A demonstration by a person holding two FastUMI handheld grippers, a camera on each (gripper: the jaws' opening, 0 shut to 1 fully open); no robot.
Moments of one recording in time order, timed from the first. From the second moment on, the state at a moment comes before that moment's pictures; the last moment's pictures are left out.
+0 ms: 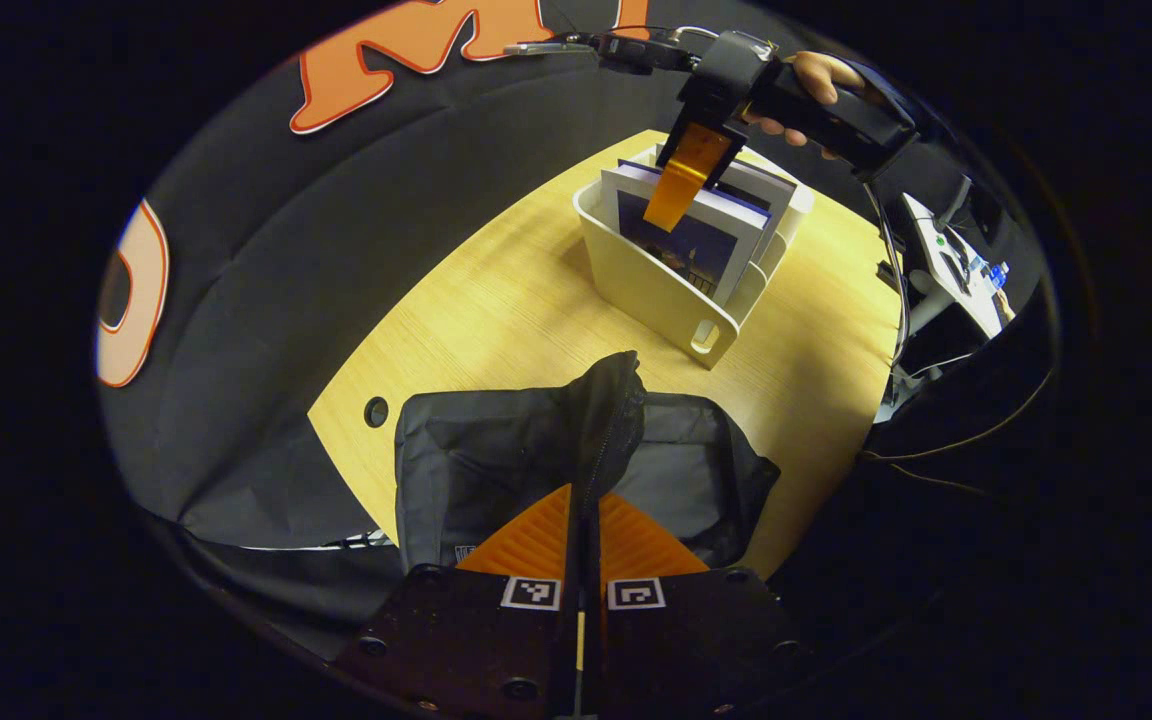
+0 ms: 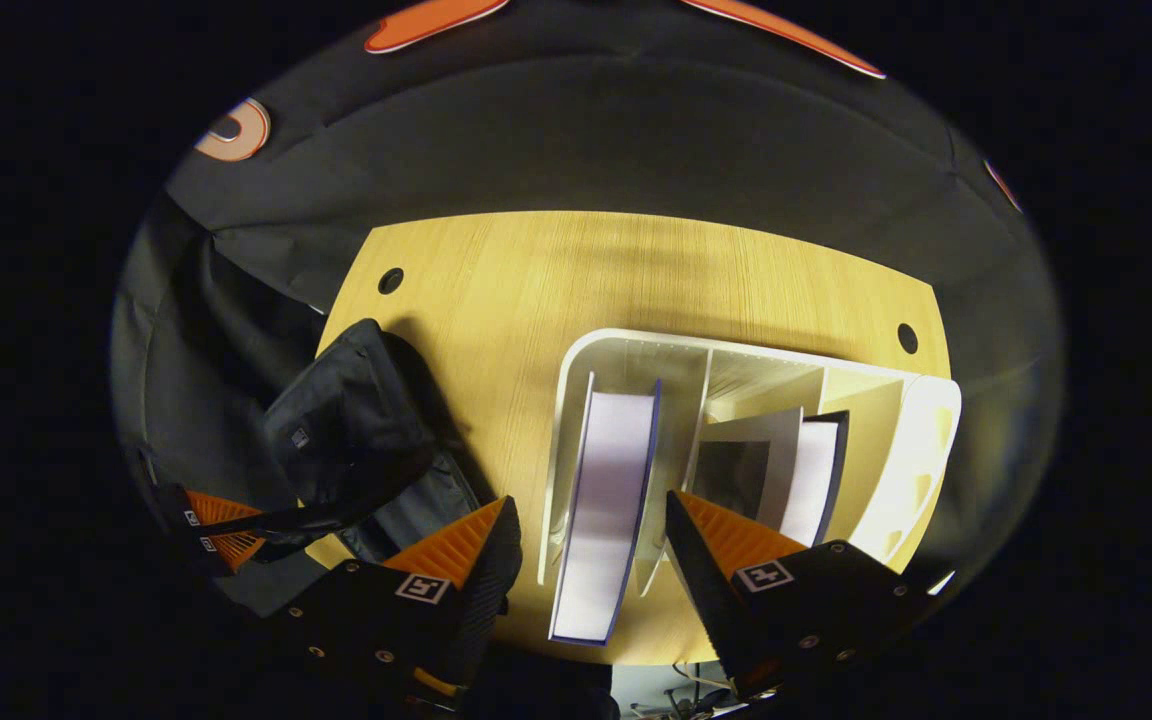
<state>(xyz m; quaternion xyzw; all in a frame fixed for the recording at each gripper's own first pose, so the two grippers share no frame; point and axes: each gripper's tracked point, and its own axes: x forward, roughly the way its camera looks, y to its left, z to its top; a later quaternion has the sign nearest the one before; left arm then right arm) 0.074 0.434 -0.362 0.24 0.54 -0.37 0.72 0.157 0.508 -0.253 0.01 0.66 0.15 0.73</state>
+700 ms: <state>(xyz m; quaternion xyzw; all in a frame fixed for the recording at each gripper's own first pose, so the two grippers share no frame) 0.081 0.432 -0.378 0.23 0.55 -0.37 0.71 0.155 0.497 -0.292 0.00 0.70 0.07 0.71</state>
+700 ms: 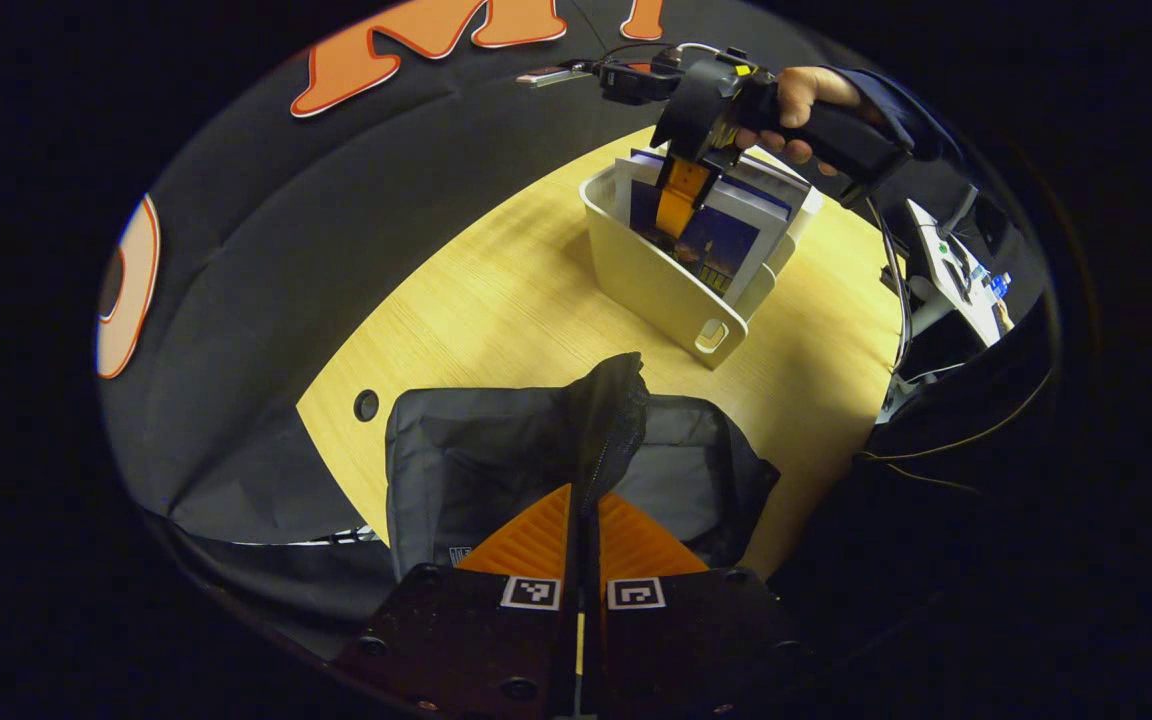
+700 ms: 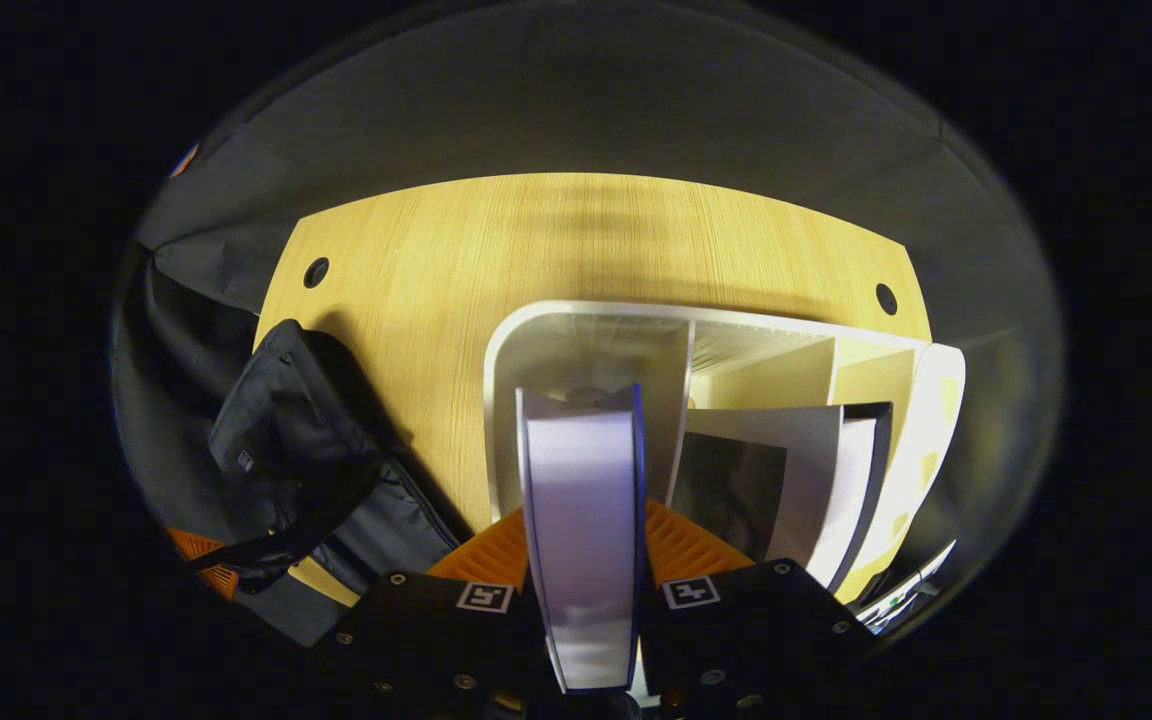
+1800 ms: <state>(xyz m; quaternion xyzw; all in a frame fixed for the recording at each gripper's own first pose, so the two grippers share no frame) 0.089 0.439 -0.370 0.25 0.53 -0.40 0.71 0.110 0.444 -0.108 0.18 0.54 0.07 0.82</state>
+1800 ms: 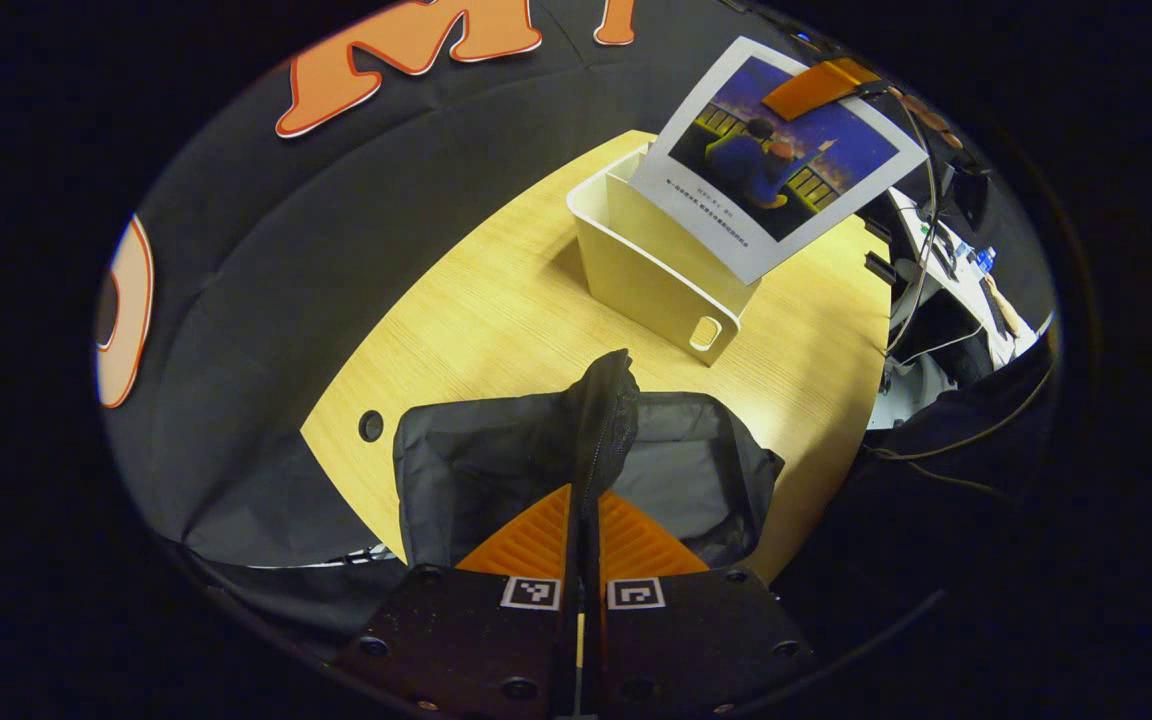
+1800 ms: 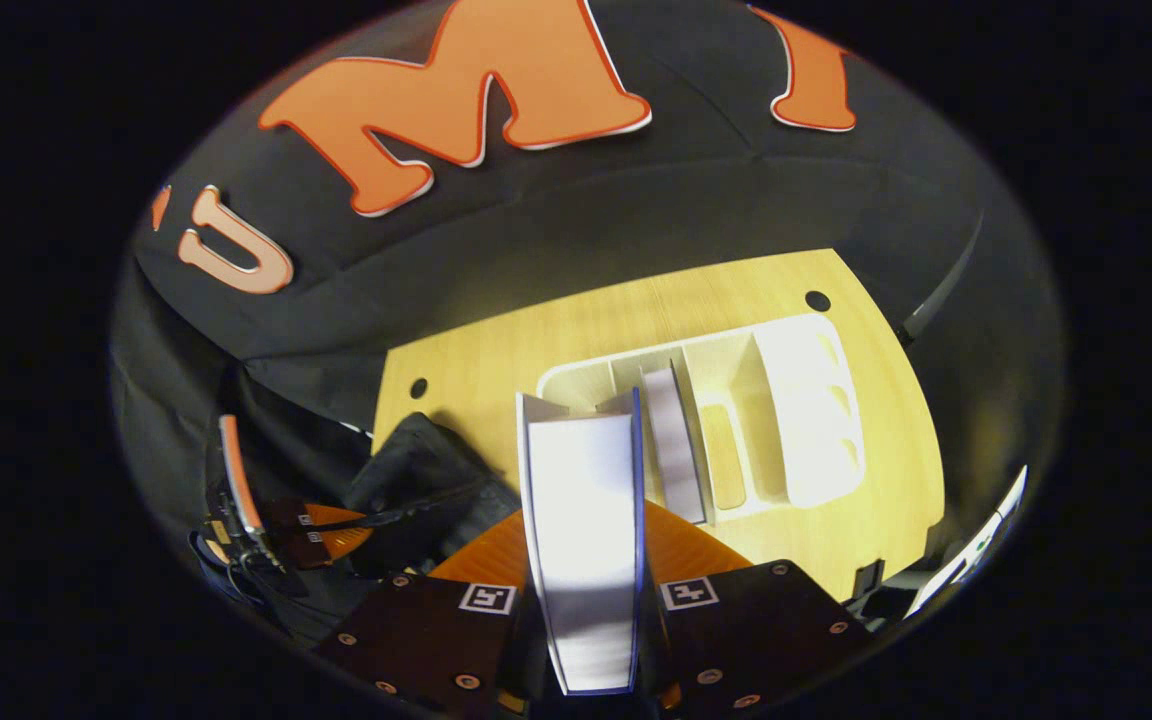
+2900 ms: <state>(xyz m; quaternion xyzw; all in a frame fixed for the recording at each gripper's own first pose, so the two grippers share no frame) 0.097 0.438 -0.348 0.24 0.50 -0.41 0.73 0.003 0.571 -0.181 0.39 0.50 0.12 0.76</state>
